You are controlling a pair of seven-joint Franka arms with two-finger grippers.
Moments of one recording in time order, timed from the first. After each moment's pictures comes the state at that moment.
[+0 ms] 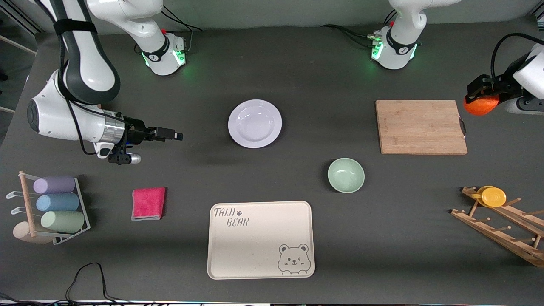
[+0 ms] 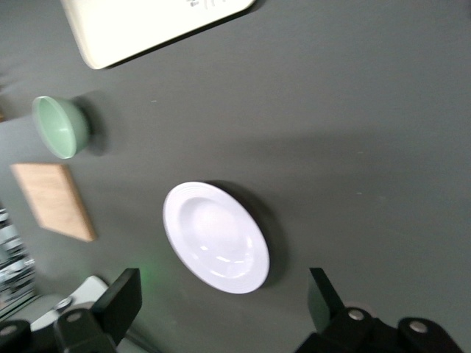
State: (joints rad) left arm 0.05 -0.09 -0.07 -1.70 -0.03 1.46 0.05; right arm 0.08 0.06 0.02 -2.14 0.70 1.95 -0.10
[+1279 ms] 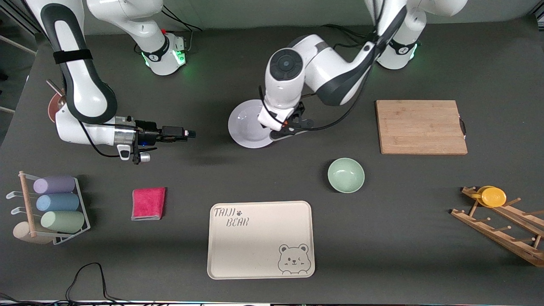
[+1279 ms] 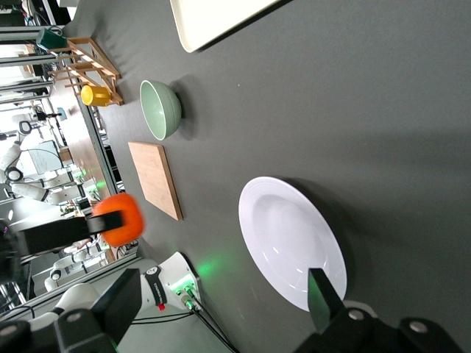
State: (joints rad) left arm -0.59 0.47 -0.30 -1.57 0.02 2.00 -1.19; right arm 0.12 0.13 -0.02 -2.24 1.07 1.95 -0.42
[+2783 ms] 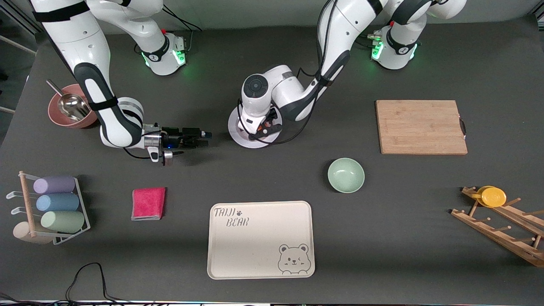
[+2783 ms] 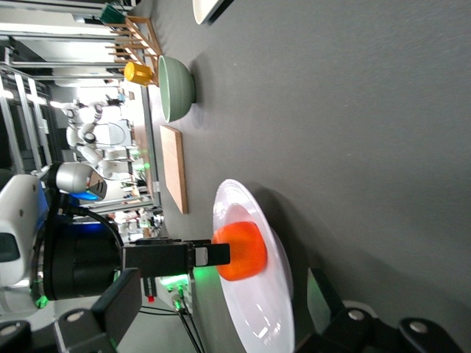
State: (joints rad) left arm -0.74 0.73 -0.28 -1.58 0.05 2.27 -1.36; right arm 0.13 0.39 -0.01 -2.34 1.44 1.95 -1.05
